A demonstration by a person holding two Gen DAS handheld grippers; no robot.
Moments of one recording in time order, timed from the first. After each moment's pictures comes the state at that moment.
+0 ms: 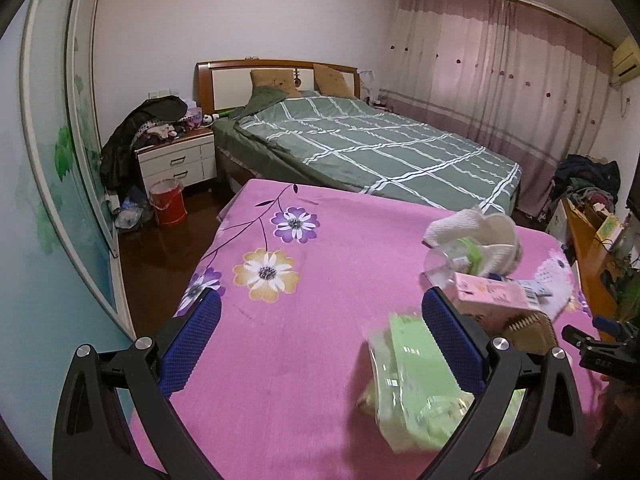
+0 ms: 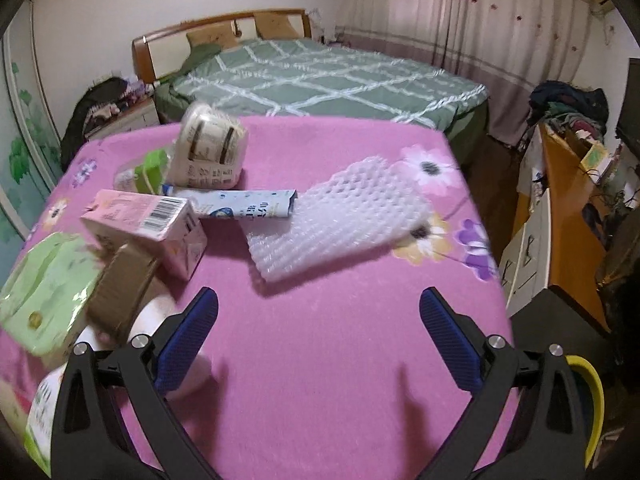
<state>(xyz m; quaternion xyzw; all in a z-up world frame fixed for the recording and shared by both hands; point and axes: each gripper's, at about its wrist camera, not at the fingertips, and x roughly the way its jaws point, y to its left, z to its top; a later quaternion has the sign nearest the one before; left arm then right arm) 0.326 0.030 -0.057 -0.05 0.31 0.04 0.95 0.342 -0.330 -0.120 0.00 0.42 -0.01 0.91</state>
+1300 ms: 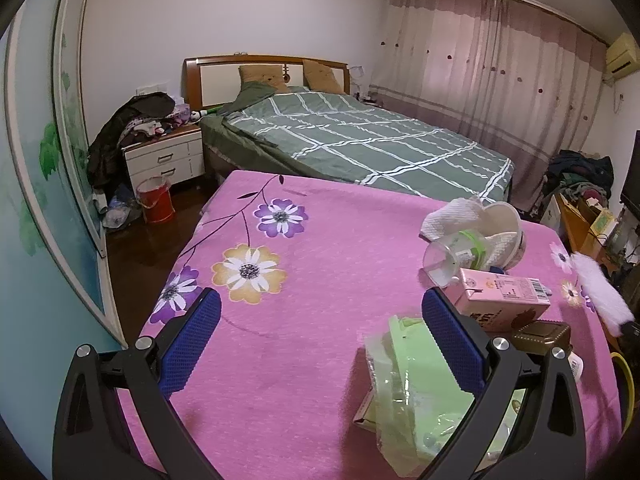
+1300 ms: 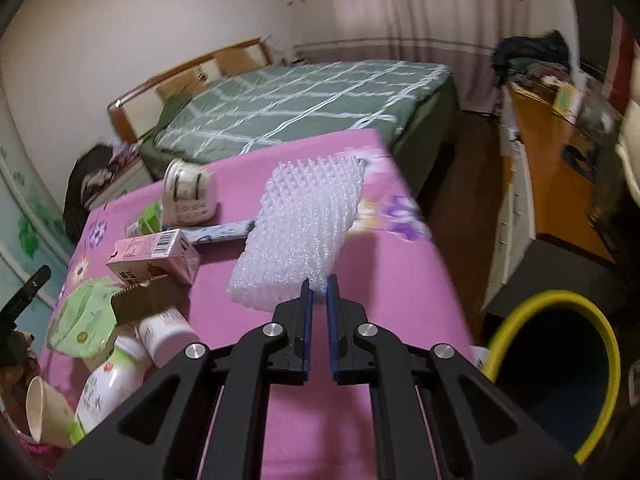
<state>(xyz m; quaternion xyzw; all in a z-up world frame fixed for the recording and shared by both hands) 0.337 0.029 -0.084 -0.05 0.31 0.01 0.95 0.262 -0.395 -0.079 0.13 0.37 -0.05 0.92</state>
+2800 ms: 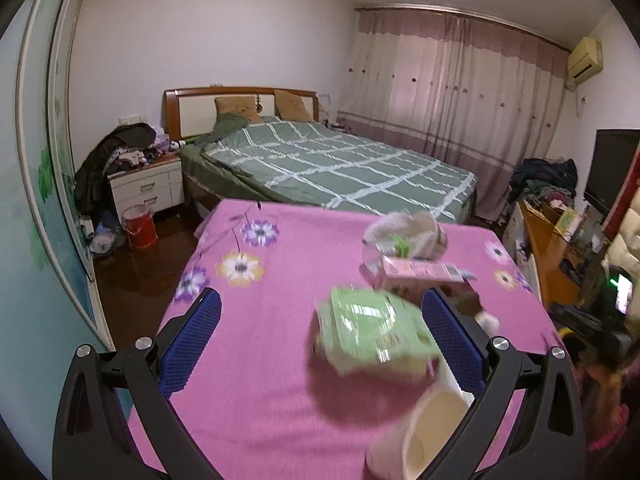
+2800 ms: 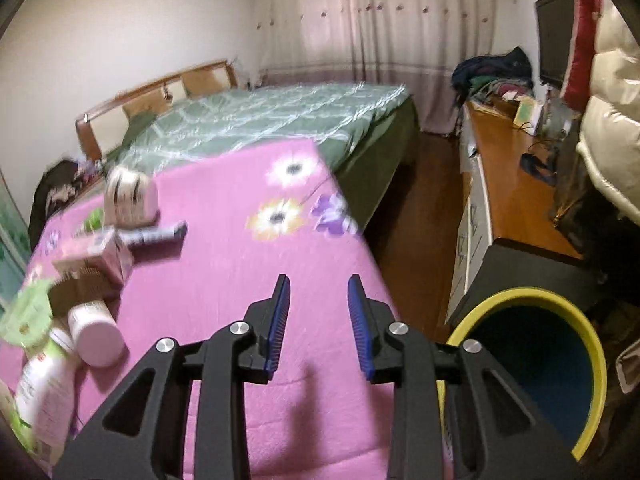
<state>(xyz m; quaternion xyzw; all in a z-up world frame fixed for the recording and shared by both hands) 0.208 0.018 -0.026 -0.05 0.26 -0.05 0.96 0.262 -0.417 -0.114 0.10 0.35 -0.11 0.93</state>
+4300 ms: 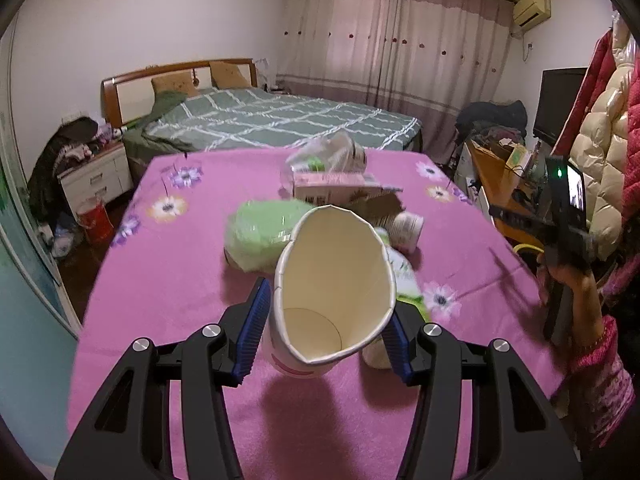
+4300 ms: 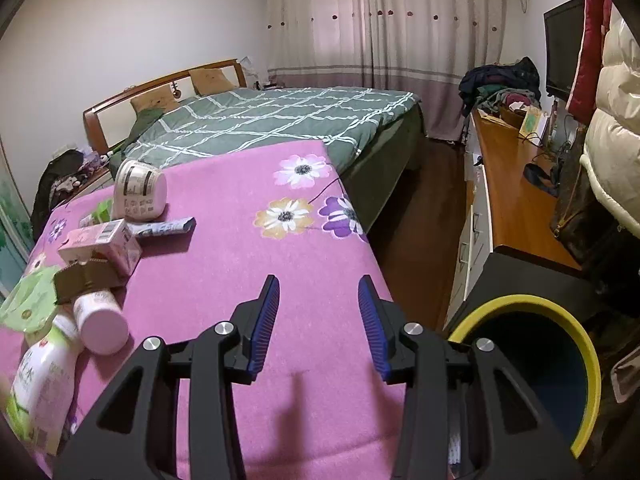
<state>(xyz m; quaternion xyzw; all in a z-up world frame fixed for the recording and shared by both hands) 0.155 -0.046 -0.062 0.01 0.32 -0.14 0.94 0.248 -0.406 -0.111 0.08 0.33 -0.10 0.93</state>
